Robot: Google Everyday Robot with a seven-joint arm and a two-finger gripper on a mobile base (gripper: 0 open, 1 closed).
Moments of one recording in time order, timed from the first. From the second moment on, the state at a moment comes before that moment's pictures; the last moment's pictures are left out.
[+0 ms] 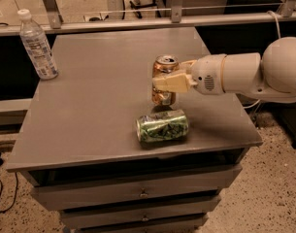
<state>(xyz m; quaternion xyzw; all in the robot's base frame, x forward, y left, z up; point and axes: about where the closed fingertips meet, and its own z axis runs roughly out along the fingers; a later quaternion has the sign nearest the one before) 0.572 -0.071 0.904 -0.36 0.74 0.30 0.48</state>
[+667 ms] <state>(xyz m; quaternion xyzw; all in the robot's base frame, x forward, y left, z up) 0.550 -0.066 0.897 -0.35 0.74 0.31 0.48</state>
